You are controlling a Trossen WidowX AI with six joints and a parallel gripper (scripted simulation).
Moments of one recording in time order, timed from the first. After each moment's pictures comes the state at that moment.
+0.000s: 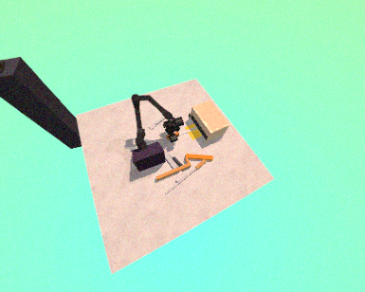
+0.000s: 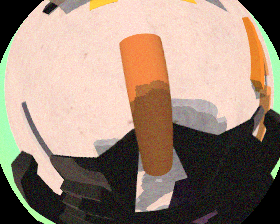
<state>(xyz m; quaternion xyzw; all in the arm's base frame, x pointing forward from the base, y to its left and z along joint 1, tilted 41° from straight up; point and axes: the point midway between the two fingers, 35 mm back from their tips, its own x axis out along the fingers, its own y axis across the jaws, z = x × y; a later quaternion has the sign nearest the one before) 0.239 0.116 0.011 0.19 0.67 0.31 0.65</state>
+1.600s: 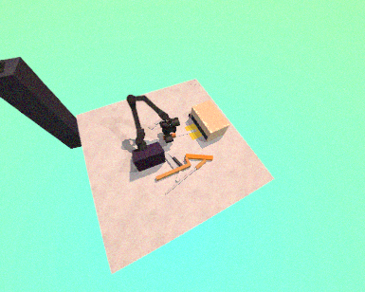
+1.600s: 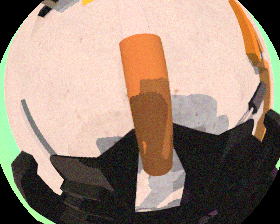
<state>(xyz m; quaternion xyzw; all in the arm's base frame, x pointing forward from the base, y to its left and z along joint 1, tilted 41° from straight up) 0.209 0.116 0.015 0.22 0.68 0.27 0.64</state>
